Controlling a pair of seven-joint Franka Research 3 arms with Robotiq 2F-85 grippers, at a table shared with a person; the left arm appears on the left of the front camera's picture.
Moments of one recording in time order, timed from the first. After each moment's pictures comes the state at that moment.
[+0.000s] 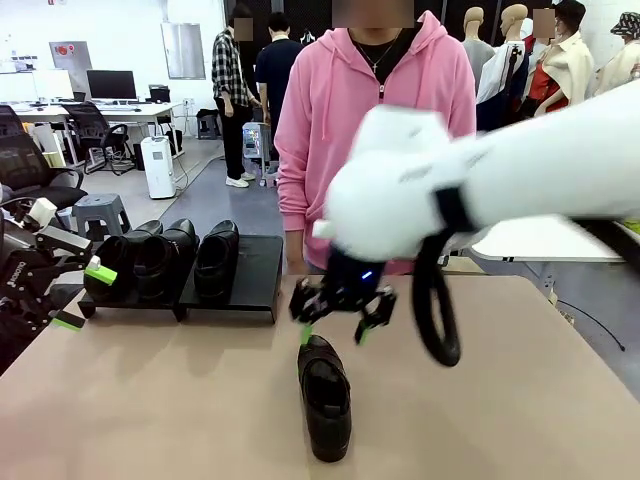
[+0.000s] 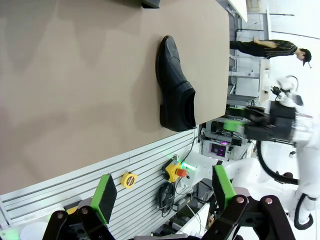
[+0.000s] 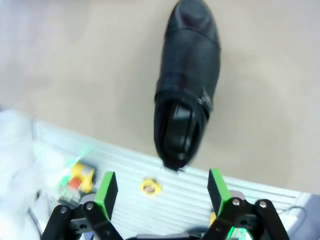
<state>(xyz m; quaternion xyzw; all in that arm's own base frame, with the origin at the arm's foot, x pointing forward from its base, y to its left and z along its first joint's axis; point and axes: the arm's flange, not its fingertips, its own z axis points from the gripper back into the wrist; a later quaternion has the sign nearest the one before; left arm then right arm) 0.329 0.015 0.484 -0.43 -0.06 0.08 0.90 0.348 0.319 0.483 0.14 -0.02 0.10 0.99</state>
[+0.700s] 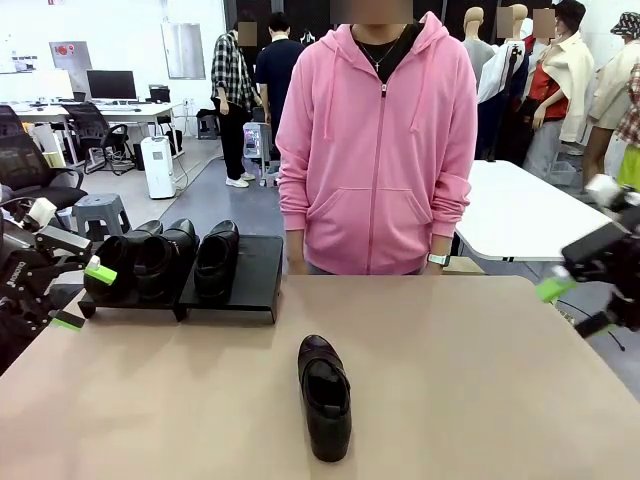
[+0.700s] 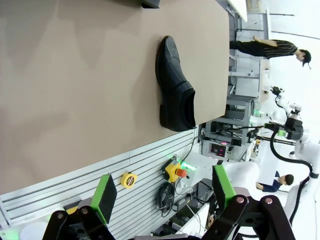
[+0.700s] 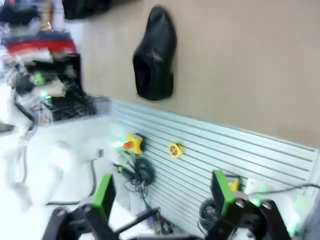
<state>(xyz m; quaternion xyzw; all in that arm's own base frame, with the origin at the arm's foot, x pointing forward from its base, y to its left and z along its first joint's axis) 0.329 0.015 0.484 -0.43 -0.06 0.08 0.90 0.270 -0.034 0.523 0.40 -0.05 -0.02 0.91</state>
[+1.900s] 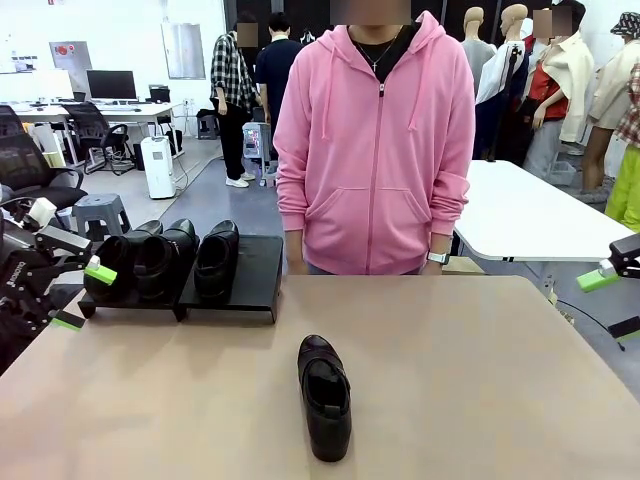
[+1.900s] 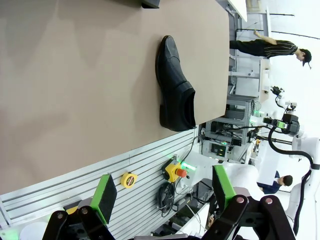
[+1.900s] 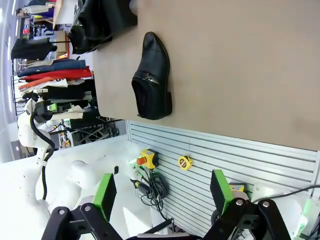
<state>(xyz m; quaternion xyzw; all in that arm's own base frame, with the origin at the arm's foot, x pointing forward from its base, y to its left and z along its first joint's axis) 0.329 0.015 0.484 -0.43 -0.06 0.08 0.90 0.275 -0.072 0.506 0.43 -0.06 -0.07 0.90</state>
